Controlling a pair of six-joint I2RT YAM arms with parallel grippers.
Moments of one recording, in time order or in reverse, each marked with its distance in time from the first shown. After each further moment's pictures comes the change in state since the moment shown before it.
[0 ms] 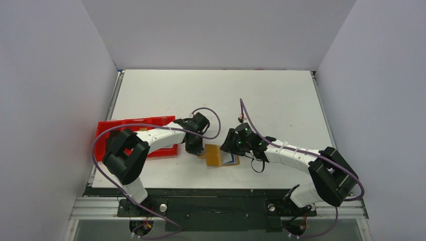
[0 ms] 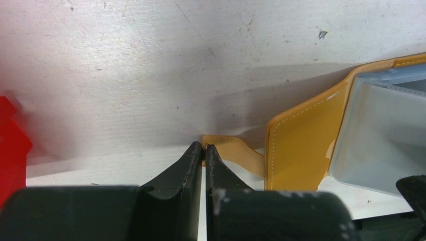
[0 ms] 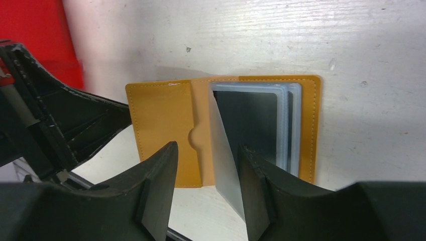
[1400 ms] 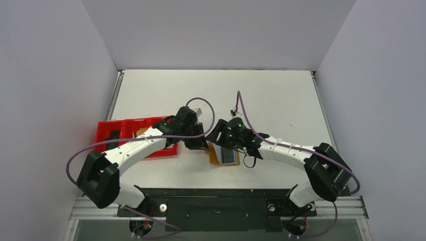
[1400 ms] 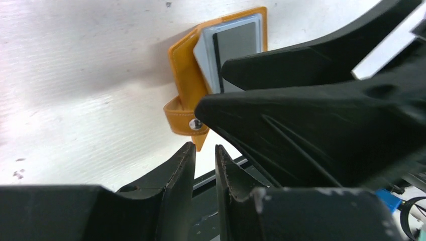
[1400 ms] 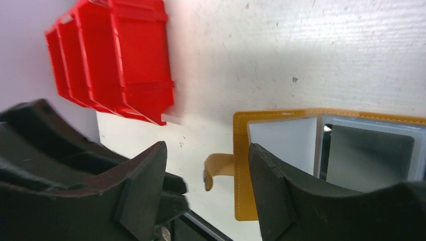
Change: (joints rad) left arm 0.043 -0.324 -0.060 0.055 0.267 -0.061; right arm 0.070 0.092 0.113 0.152 -0.029 0.163
